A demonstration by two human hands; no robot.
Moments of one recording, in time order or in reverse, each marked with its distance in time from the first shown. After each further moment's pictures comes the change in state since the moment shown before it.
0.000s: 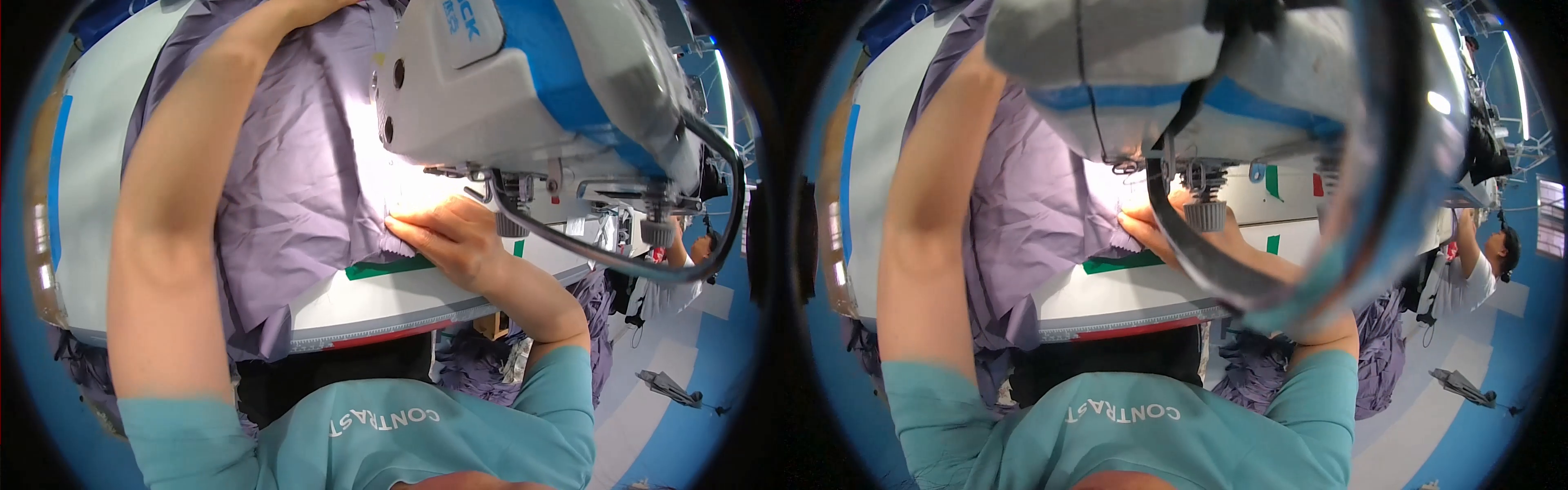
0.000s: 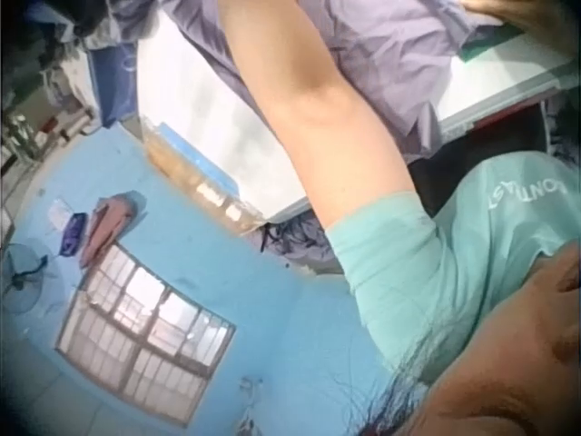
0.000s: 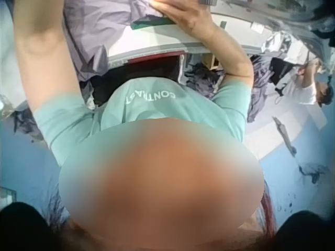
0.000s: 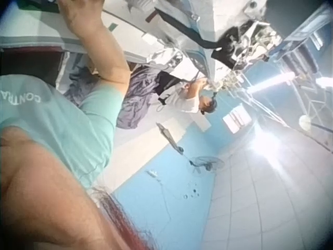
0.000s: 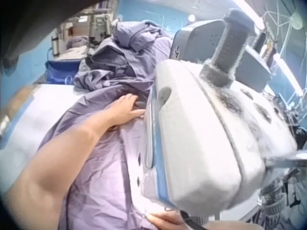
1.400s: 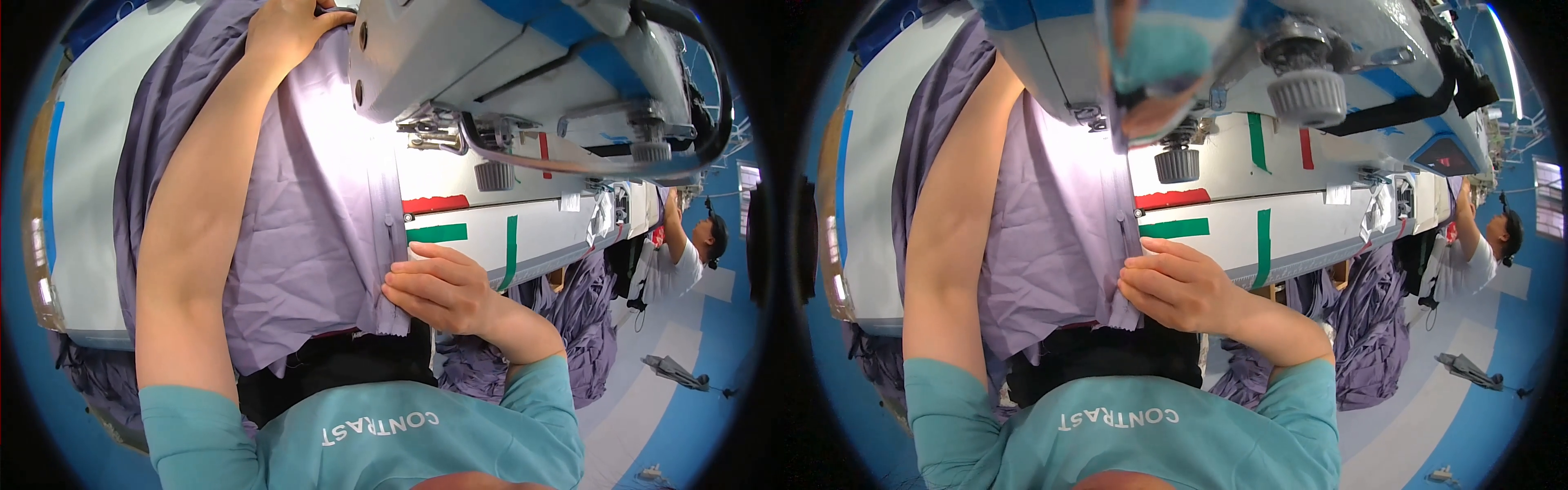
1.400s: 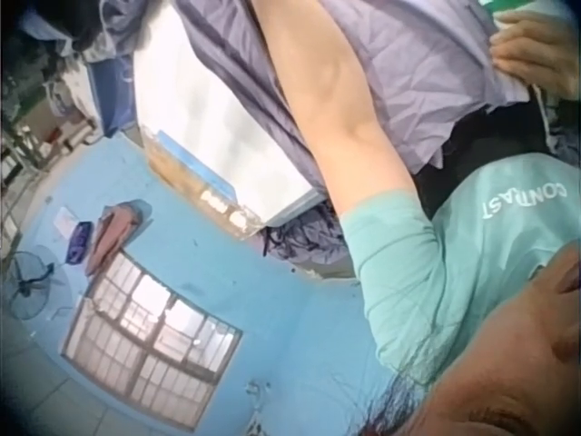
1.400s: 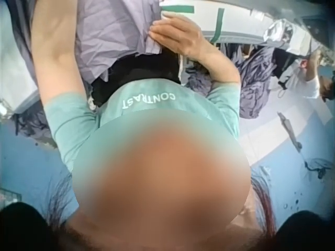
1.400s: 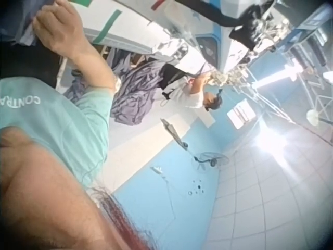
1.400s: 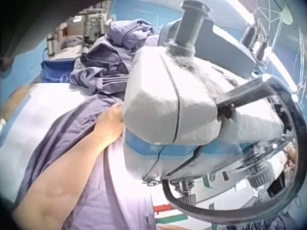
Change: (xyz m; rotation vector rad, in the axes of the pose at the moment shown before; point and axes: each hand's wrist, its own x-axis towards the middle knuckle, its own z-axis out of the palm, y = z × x) left_hand -0.043 0.071 -0.043 -0.079 -0.212 -0.247; right_hand -0.045 -0.057 0.001 -0.021 0.044 -0.145
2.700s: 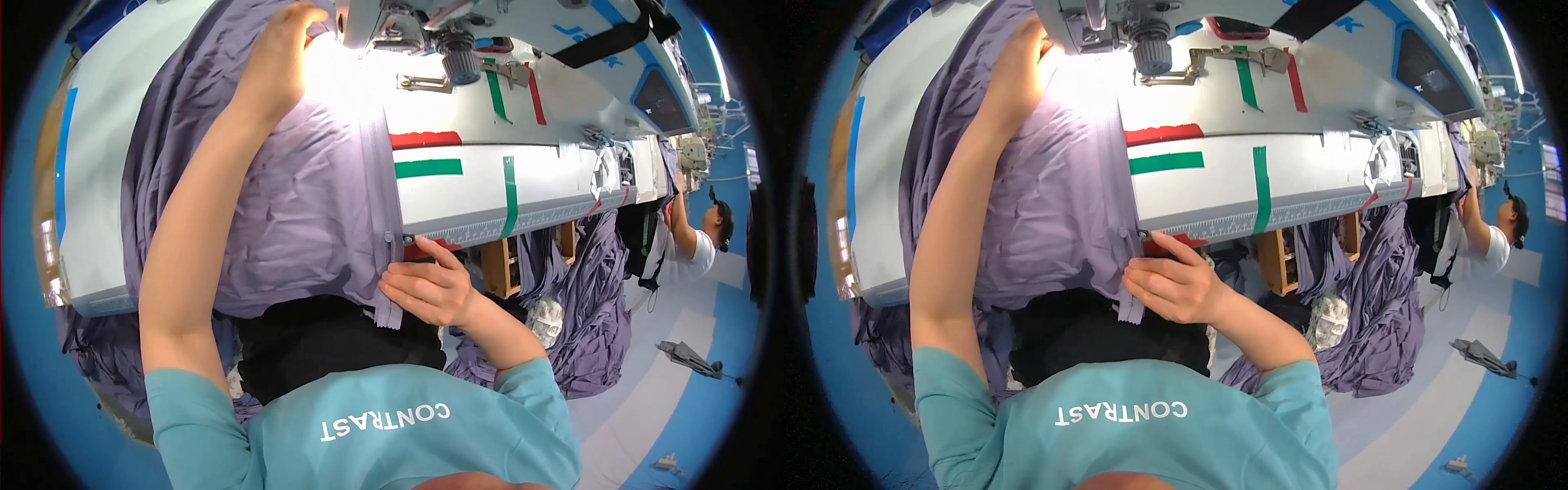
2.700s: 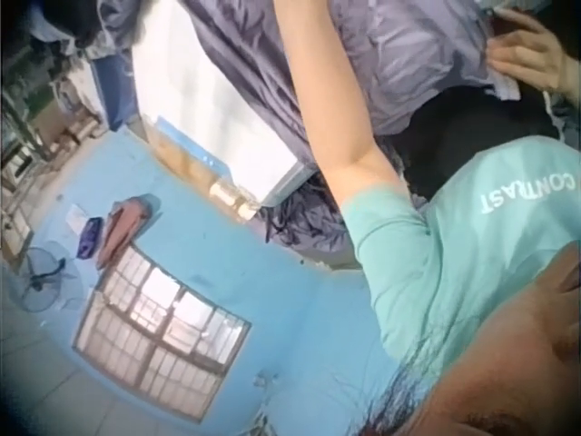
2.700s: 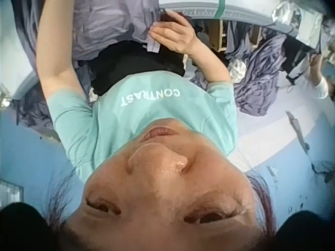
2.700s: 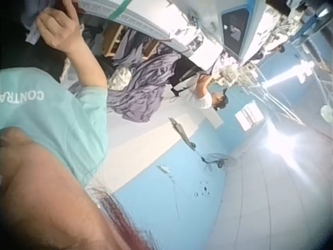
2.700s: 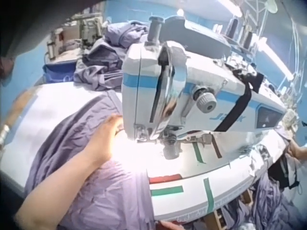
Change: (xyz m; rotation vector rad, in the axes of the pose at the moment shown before) left_hand -0.090 0.006 -0.016 -0.196 -0.065 0.190; right_hand -0.059 -0.063 0.033 -0.092 0.150 0.054
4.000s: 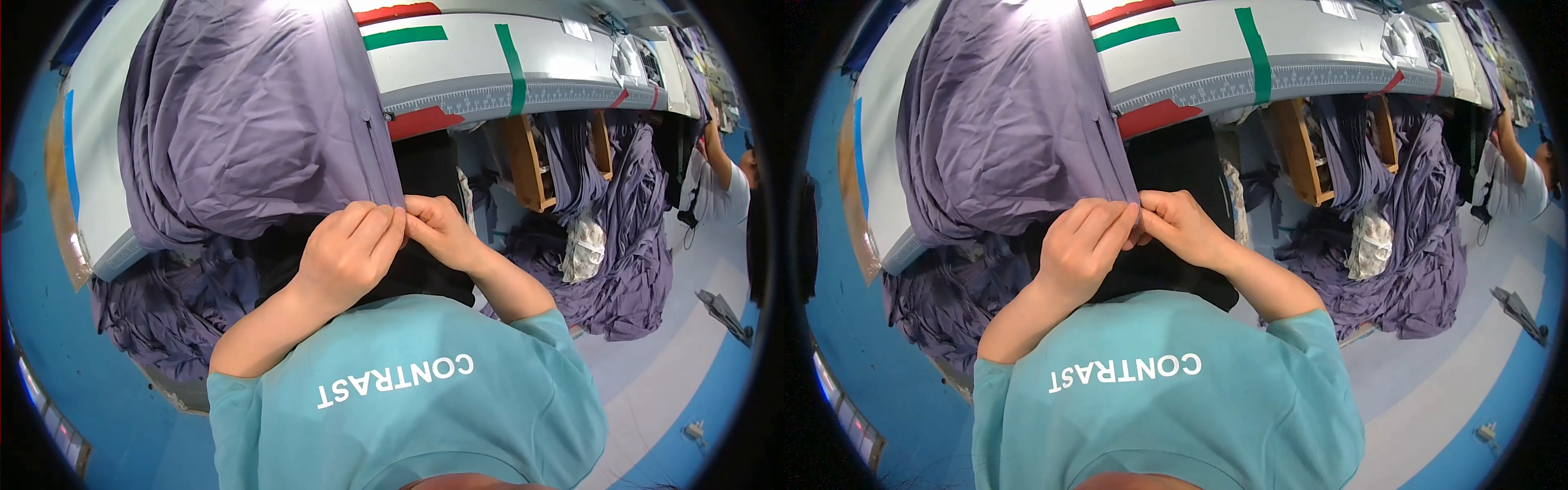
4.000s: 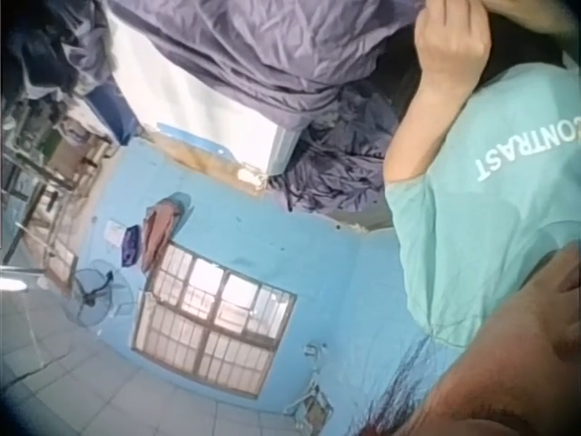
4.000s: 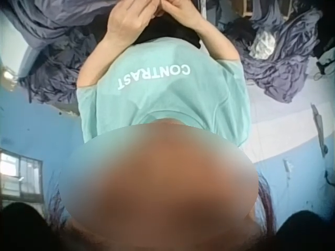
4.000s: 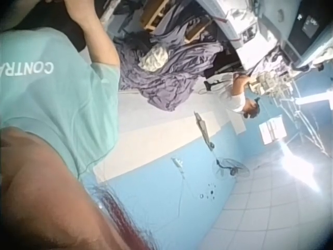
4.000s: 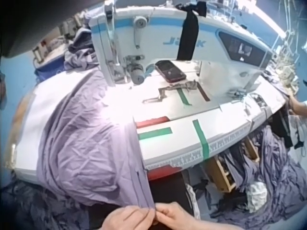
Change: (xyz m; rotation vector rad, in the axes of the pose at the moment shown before) left_hand -0.230 0.183 -0.017 0.095 -0.208 0.375; right_hand -0.041 -0.069 0.004 1.280 -0.121 1.059
